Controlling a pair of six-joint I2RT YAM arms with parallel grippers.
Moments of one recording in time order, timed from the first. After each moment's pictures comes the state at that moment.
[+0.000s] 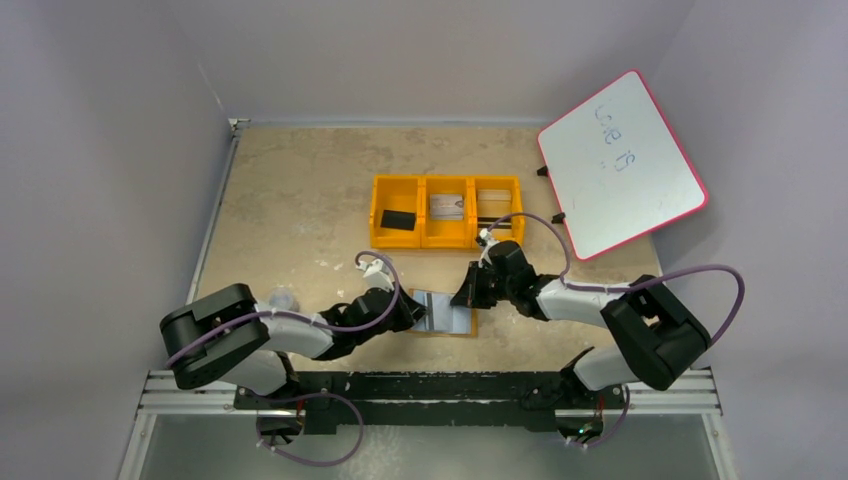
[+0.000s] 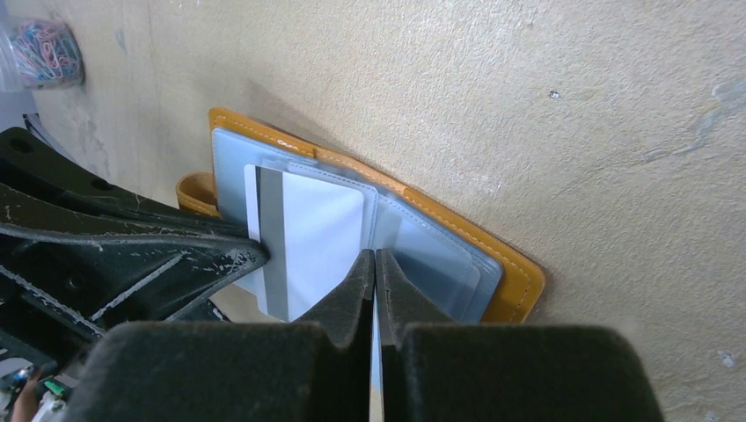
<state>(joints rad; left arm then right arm) -1.04 1.42 0.28 0.62 -0.25 -1.14 0.63 1.42 0.45 0.18 -0.30 0.73</state>
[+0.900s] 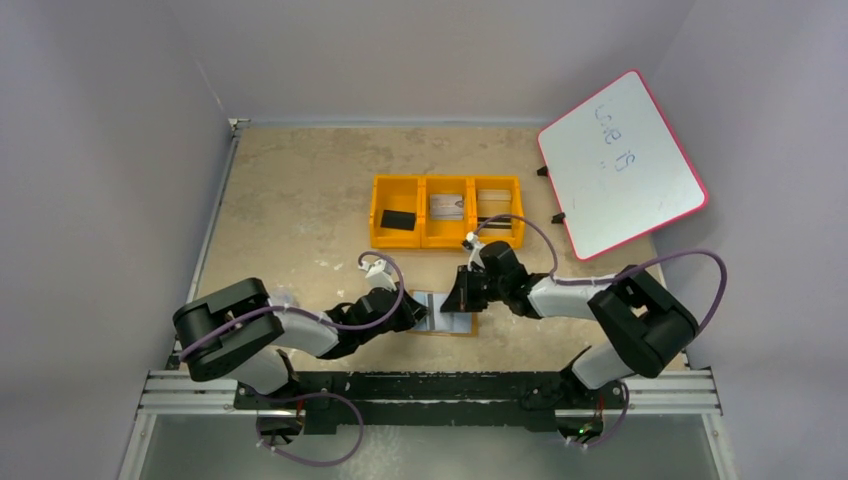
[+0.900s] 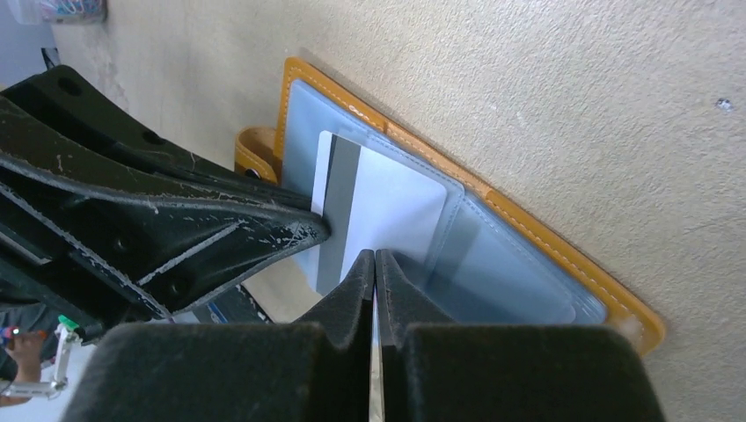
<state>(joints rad) -1.03 1.49 0.29 0.66 -0.24 -1.14 0.67 1.49 0.48 0.23 -0.41 0.72</state>
